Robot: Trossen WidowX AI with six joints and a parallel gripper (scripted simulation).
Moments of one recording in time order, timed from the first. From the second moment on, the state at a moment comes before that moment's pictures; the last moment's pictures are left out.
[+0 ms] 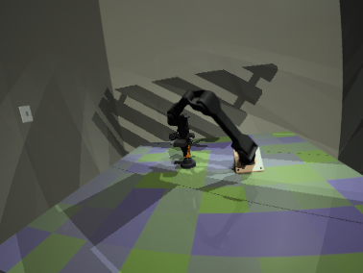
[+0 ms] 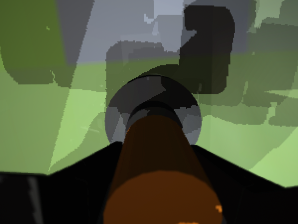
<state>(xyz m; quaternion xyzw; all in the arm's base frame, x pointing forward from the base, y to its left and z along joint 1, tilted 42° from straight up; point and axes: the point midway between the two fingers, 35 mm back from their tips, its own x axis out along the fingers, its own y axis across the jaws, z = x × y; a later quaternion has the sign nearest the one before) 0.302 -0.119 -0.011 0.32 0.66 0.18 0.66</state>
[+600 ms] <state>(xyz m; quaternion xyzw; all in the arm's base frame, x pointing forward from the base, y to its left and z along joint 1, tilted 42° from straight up) 0.301 -0.119 -0.011 0.31 0.65 0.19 0.66</state>
